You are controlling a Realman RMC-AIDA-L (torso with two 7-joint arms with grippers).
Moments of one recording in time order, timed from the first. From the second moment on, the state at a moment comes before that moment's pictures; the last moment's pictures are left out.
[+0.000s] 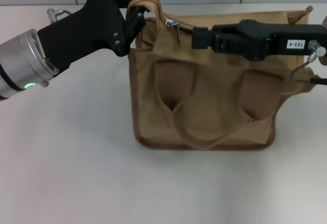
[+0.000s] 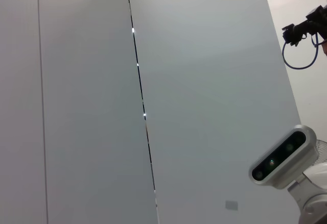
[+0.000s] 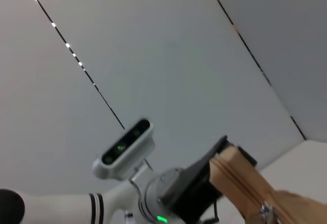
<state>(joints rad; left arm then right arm) -0.67 -2.08 0.54 0.34 1.65 1.75 -0.78 0.64 2.07 -0.82 -0.77 -1.72 -1.77 1.87</state>
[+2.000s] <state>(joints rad) -0.66 -2.07 0.54 0.32 1.59 1.76 -0.79 0.49 2.08 -0.90 -1.03 -1.86 -1.55 2.12</state>
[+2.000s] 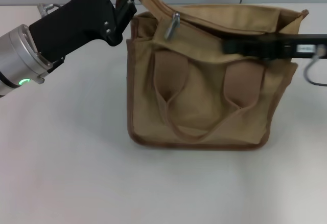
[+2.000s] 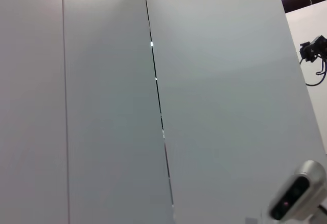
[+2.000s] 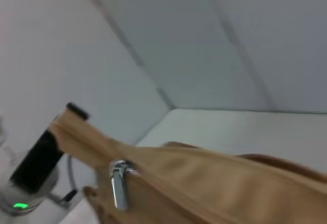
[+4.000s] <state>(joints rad) -0.67 -2.08 0.55 0.31 1.59 1.78 -0.79 0.68 2.09 -1.06 -0.79 -1.68 -1.50 1.95</state>
